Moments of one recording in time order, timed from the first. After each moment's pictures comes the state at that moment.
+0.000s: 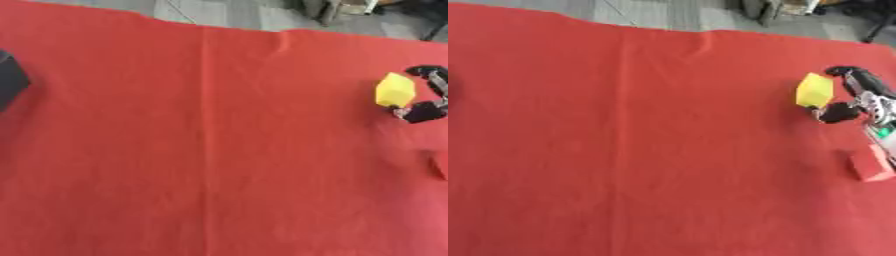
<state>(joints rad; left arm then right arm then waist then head) -0.52 0.55 -0.14 -1.98 0.03 0.47 0.21 -0.32 -1.04 -0.14 -1.33 0.28 0.24 0.01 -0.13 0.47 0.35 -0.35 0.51</state>
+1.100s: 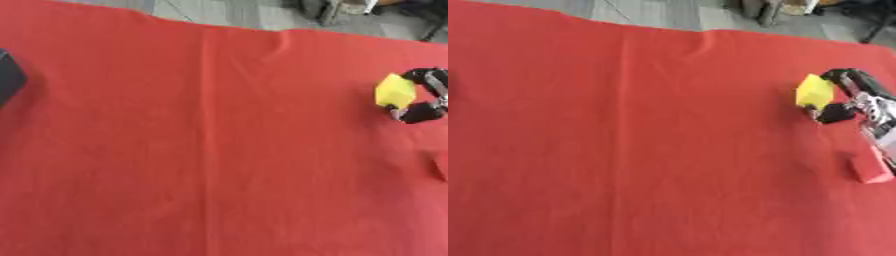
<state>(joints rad) -0.51 0.55 -0.14 -1.98 0.03 0.48 0.21 -0.33 -1.04 -0.13 -1.32 0.29 0.23 0.00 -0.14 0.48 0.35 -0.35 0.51</state>
